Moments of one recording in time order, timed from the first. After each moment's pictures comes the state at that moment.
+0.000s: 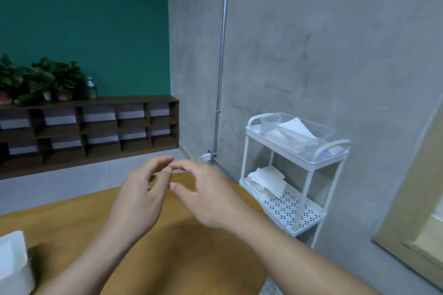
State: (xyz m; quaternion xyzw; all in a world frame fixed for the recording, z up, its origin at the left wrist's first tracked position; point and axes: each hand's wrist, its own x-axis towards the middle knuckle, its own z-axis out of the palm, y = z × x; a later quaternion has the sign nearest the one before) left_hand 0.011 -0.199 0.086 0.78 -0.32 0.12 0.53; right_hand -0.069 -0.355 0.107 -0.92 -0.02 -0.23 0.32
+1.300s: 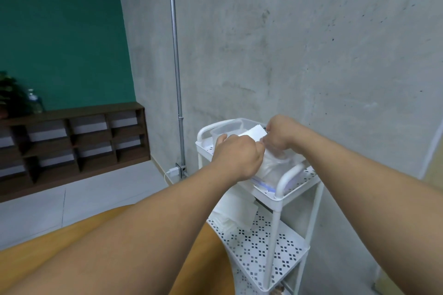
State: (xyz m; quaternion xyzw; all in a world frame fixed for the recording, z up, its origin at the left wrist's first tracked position) left_hand 0.038 -0.626 0.145 0.85 -0.51 0.11 0.11; right_hand -0.019 -0.779 0.184 -0.92 0.38 -0.10 0.08
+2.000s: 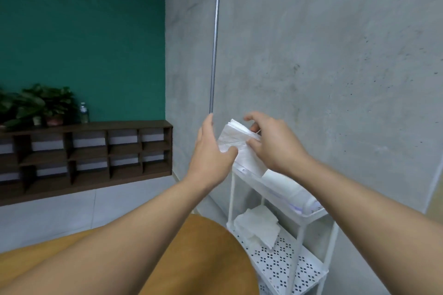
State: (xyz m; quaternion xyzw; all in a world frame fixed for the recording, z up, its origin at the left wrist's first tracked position) left_hand 0.051 -0.449 0.199 0.73 -0.37 0.08 0.57; right_hand -0.047 -0.603 0.250 -0.92 0.12 -0.35 0.09
